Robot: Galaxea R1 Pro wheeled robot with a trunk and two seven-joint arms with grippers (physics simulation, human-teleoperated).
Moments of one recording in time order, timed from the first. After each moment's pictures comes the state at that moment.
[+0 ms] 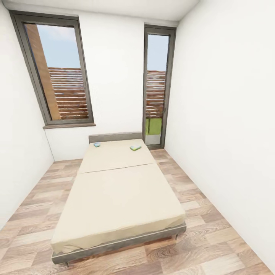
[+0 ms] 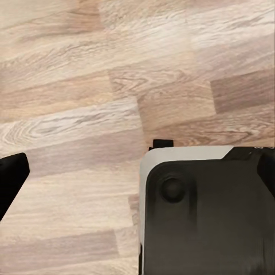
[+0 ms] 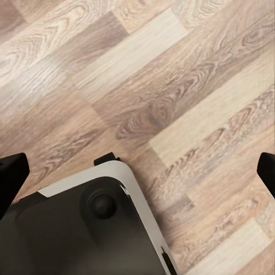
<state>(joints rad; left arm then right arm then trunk) -0.01 0.03 -0.01 -0.26 -0.01 -0.16 0.08 0.00 -0.05 -0.21 -0.17 -0.22 -0.31 -0.04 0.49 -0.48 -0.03</state>
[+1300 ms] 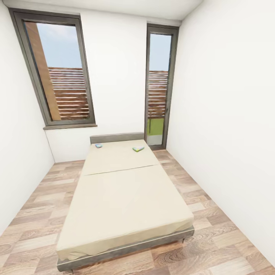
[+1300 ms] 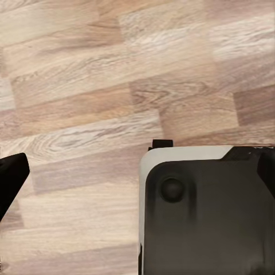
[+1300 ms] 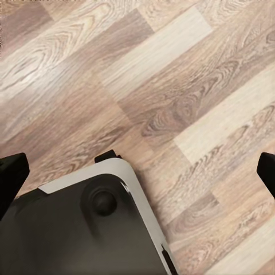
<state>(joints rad) -0.01 0.03 -0.01 -0.26 -0.01 -0.16 0.08 0.00 -0.05 -0.20 -0.17 -0.22 -0.30 -0.04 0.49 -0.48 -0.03</state>
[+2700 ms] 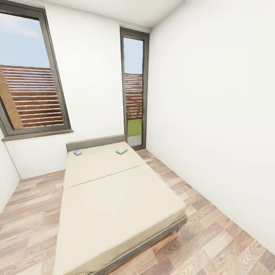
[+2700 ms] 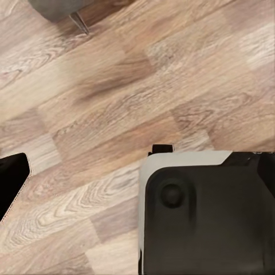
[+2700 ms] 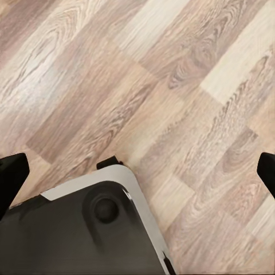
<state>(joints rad) -0.01 0.03 -0.01 -0.26 -0.01 -0.16 0.08 0.00 -0.05 -0.20 -0.17 -0.22 -0.31 -0.04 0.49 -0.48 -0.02</state>
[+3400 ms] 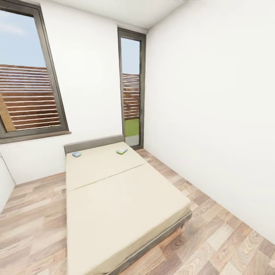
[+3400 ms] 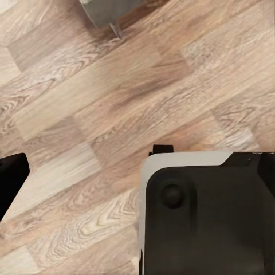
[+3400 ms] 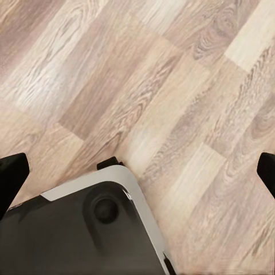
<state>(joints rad) -0.01 0.03 -0.01 -0.26 -0.01 -0.16 0.08 0.00 -0.05 -0.20 -0.17 -0.22 -0.31 -0.04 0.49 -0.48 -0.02</state>
